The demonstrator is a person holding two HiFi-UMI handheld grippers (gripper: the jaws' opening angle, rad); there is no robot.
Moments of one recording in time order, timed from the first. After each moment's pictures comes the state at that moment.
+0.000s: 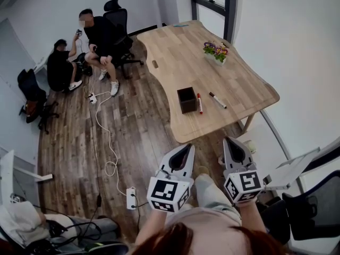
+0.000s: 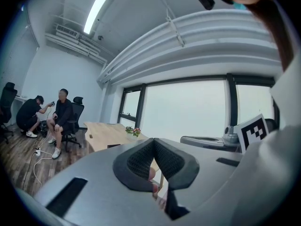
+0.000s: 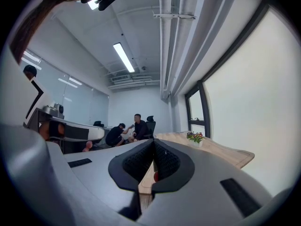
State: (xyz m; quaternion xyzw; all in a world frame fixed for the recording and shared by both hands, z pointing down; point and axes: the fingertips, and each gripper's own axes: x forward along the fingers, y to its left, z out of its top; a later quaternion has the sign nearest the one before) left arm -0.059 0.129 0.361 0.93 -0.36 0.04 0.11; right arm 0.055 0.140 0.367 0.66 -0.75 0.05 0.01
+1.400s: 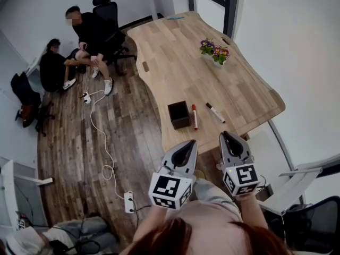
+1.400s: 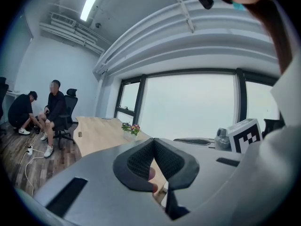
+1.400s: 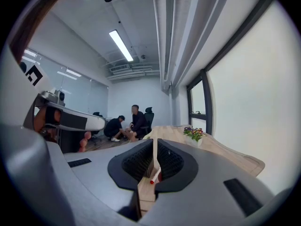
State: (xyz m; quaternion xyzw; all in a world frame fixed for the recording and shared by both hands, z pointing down) left arm 0.031 -0.001 0.386 0.93 -0.34 0.07 0.13; right arm 0.131 -0.001 0.410 0.65 -0.76 0.07 0.06
